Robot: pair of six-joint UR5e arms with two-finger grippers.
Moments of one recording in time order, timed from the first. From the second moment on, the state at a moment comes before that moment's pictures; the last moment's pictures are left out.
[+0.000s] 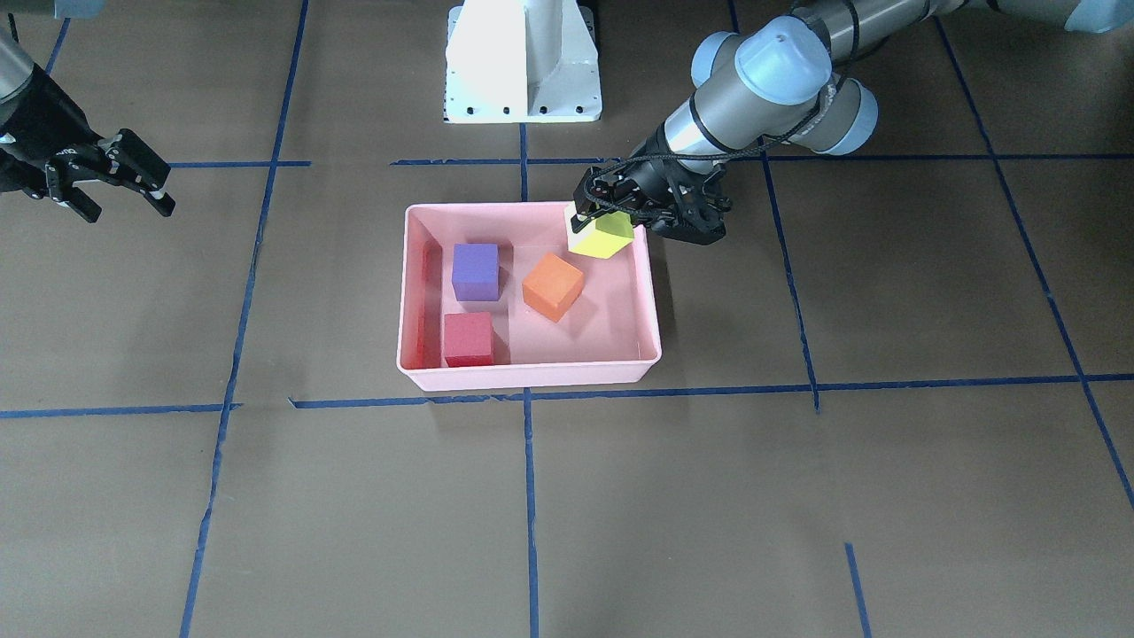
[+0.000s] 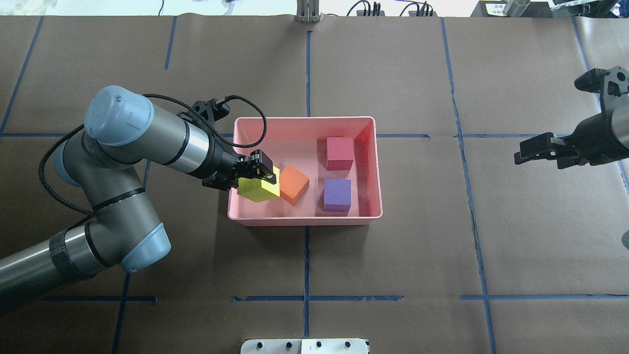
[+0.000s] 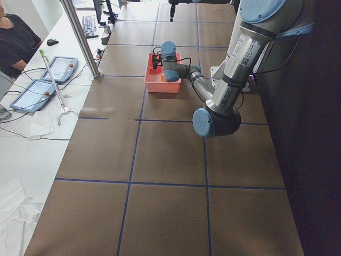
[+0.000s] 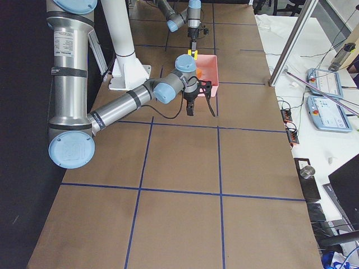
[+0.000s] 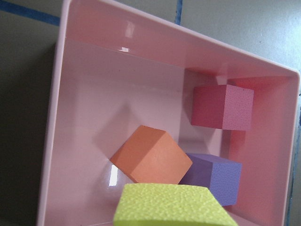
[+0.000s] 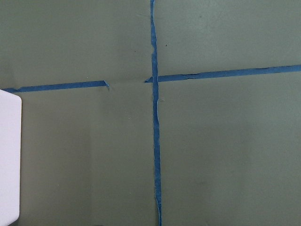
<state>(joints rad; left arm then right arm) -0.62 -2.05 -1.70 -2.23 -2.14 -1.52 0.98 -1.62 2.12 -1.33 2.18 0.96</state>
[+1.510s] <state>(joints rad) -1.00 -1.53 -1.94 -2.23 -2.22 -0.88 1.26 -1.71 1.94 -1.34 2.36 0.48</state>
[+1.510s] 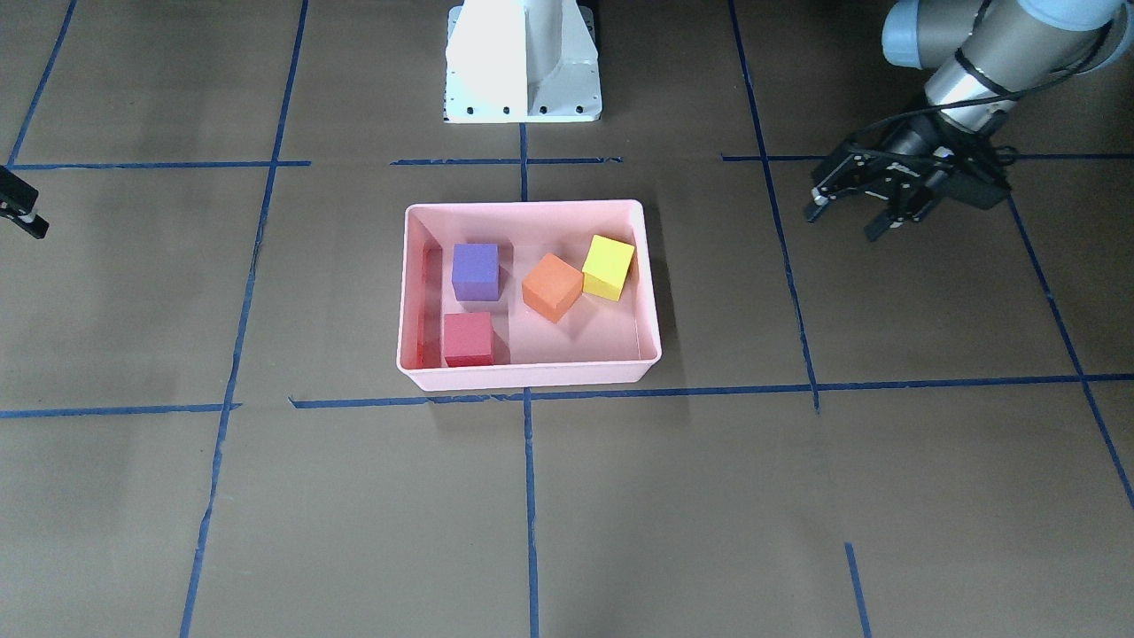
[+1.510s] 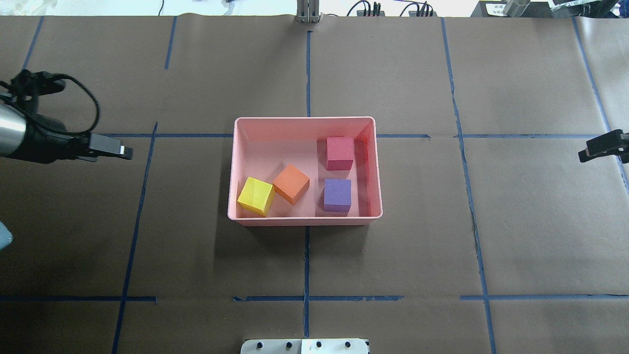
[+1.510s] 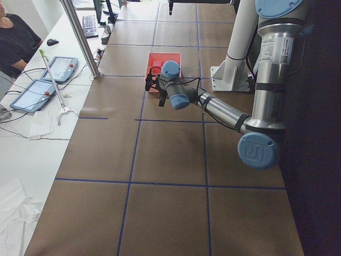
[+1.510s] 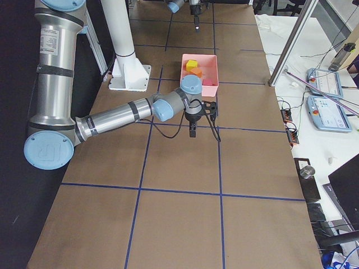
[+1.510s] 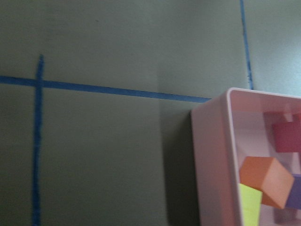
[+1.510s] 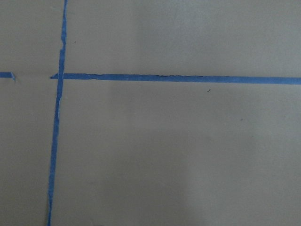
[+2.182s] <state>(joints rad) -1.43 -1.42 -1.81 -1.82 -2.32 -0.04 1.48 -1.79 1.80 -1.35 2.39 0.10</state>
